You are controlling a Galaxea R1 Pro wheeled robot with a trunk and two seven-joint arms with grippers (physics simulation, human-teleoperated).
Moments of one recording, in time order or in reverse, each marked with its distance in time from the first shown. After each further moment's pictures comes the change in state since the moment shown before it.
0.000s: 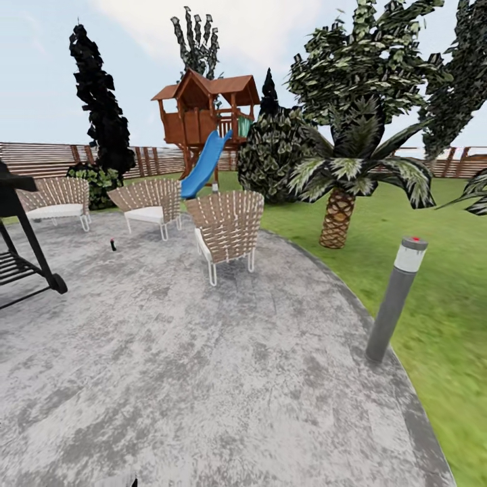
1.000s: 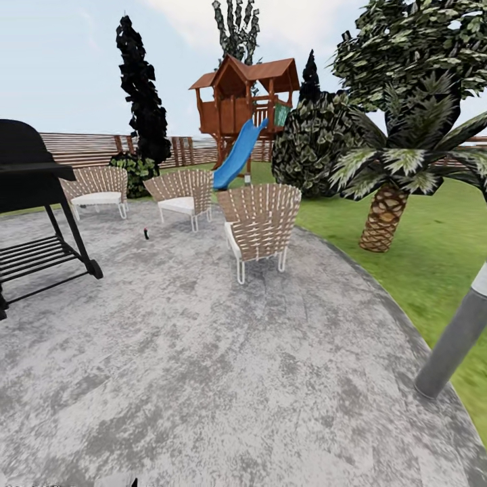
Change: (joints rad) left arm 0.000 0.000 0.000 -0.002 0.001 0.000 0.000; right arm 0.000 0.001 0.000 0.000 0.000 0.000 0.000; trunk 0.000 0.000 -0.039
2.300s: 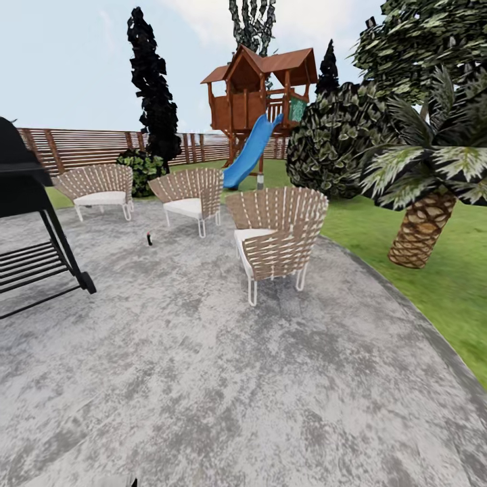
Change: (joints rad) left arm 0.000 0.000 0.000 0.001 0.000 0.000 0.000; right arm 0.000 0.000 -0.001 -0.002 -0.001 0.000 0.002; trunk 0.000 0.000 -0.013
